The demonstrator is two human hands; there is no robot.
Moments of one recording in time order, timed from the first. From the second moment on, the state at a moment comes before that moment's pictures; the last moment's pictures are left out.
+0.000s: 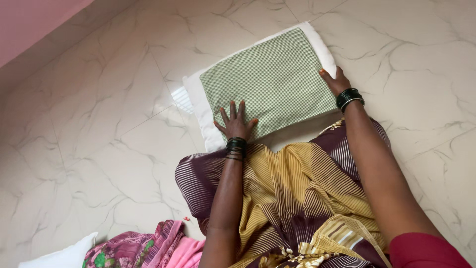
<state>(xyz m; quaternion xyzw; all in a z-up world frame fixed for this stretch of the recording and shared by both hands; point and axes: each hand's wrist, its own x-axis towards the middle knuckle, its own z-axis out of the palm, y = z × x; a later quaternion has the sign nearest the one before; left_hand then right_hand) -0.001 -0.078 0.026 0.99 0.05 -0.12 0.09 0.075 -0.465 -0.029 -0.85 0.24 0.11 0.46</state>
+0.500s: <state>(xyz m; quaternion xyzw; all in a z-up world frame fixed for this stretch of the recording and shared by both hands) -0.041 -0.057 0.034 0.98 0.07 -0.12 0.12 0.028 -0.458 -0.044 -0.88 0.29 0.08 0.37</state>
